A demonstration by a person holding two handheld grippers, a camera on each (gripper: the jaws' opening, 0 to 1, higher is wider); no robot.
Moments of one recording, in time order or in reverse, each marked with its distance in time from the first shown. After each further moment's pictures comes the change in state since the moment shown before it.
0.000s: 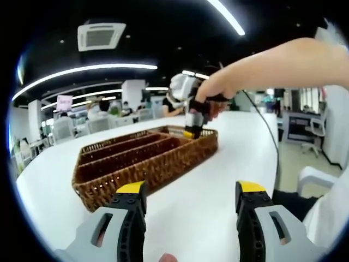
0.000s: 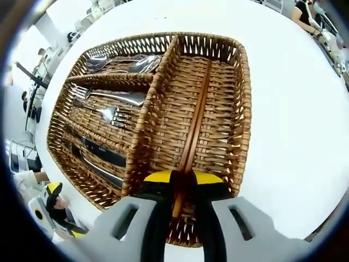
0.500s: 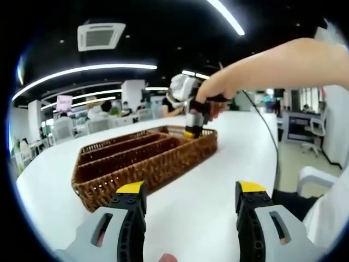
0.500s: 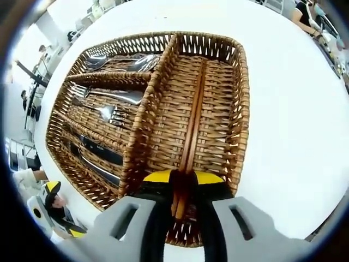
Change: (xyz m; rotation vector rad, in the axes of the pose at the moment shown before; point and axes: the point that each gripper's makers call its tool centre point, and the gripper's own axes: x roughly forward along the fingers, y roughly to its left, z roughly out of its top) left arm 0.000 -0.001 0.000 0.003 0.000 -0.002; right arm 0.000 0.002 -0.007 -0.011 0.002 0.002
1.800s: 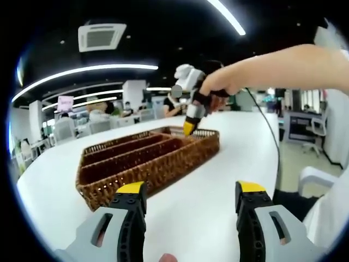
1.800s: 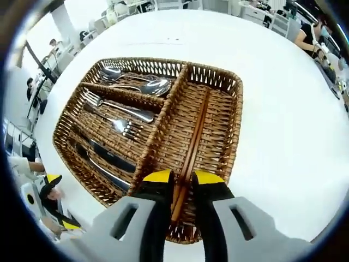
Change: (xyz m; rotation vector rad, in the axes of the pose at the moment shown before) left arm -0.004 0.005 0.002 0.001 -0.002 0.013; right arm -0.029 0.002 0.022 -0.107 -0.151 0.005
